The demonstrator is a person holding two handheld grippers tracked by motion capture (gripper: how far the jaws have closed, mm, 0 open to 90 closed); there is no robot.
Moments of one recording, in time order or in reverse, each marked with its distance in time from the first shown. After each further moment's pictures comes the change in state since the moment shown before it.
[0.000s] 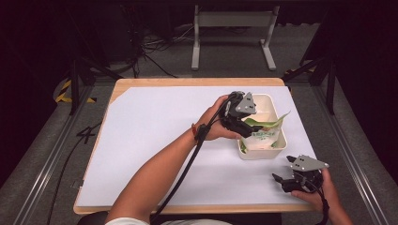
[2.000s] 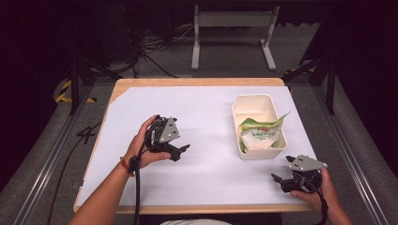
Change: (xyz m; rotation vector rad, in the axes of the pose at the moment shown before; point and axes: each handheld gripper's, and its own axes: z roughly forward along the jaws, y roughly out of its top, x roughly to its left) left arm -0.027 -0.161 -0.125 0.211 0.300 -0.106; right arm 0.002 0.002 0.001 0.002 -0.003 -0.003
